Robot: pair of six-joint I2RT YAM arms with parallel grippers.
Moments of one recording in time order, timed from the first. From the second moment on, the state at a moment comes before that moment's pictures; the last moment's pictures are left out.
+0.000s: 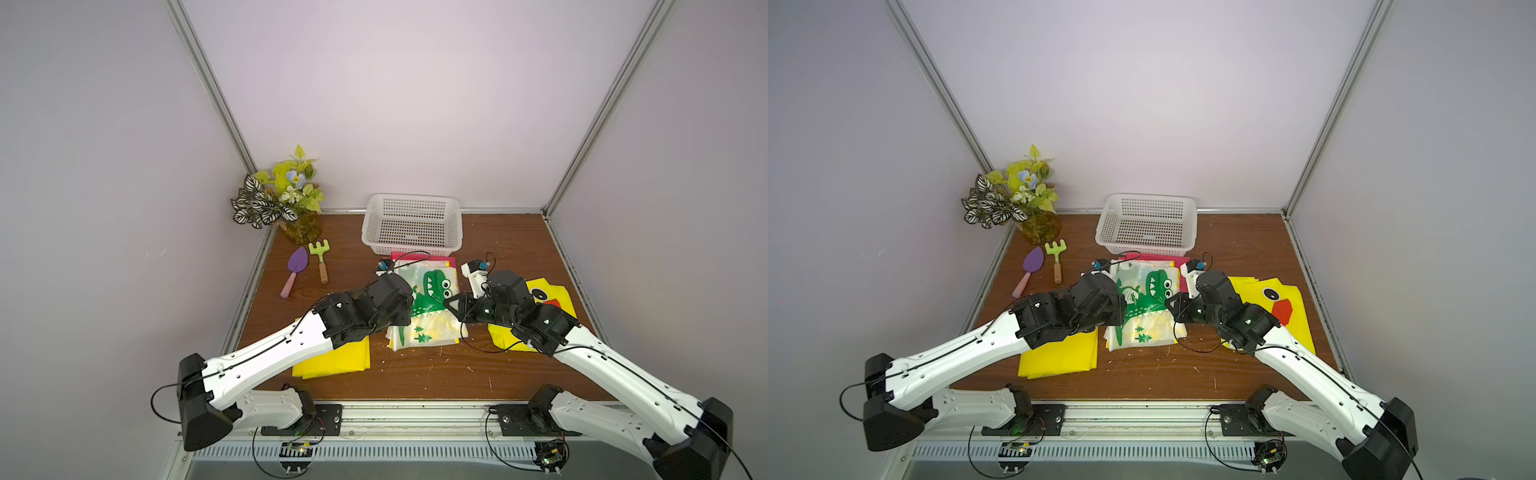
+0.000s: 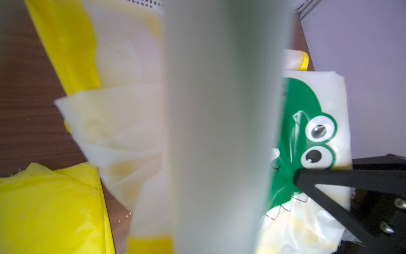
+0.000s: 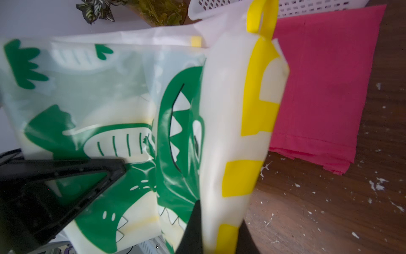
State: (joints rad) left arm -0.99 1.23 1.17 -0.75 -0.26 -0.84; right arm 0.72 1.01 0.87 -0.47 -0.17 0.69
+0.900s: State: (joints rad) left arm -0.83 1.51 1.49 -0.74 -0.25 -0.63; right arm 0.47 1.25 1.05 -0.35 -0.40 0.65
